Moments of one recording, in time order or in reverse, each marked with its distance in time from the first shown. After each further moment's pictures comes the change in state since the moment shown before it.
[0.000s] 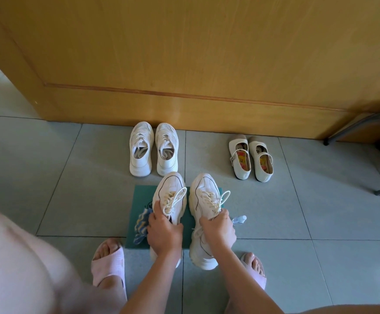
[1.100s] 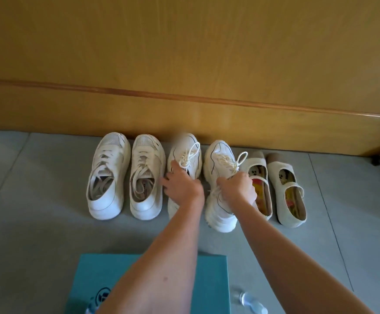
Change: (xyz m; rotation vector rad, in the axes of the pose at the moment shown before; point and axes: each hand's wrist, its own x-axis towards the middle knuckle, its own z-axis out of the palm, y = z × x) left_hand 0.228 0.188 0.134 0.066 0.020 -0.016; right_hand 0.290 -0.122 0.003 -0.081 0.088 -0.109
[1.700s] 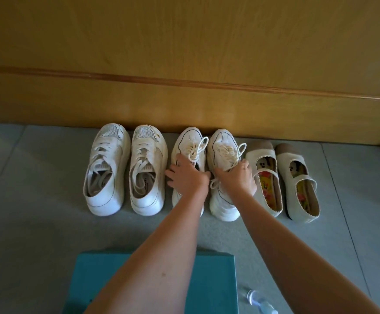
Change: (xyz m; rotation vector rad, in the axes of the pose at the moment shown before) left_hand 0.015 0.006 0.014 0.108 -0.126 -0.025; right_hand 0.016 -0.003 0.024 -0.055 -0.016 -0.053
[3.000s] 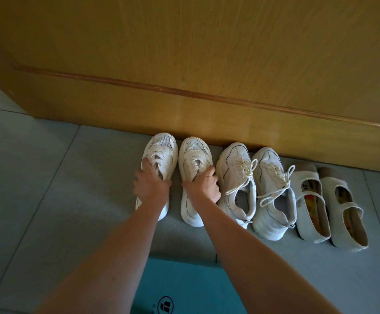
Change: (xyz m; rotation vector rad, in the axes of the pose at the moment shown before) left_hand 0.088 -0.147 -0.122 -0.083 0.167 -0.059; right_hand -0.086 -0.140 0.113 -0.005 -0.181 -0.047
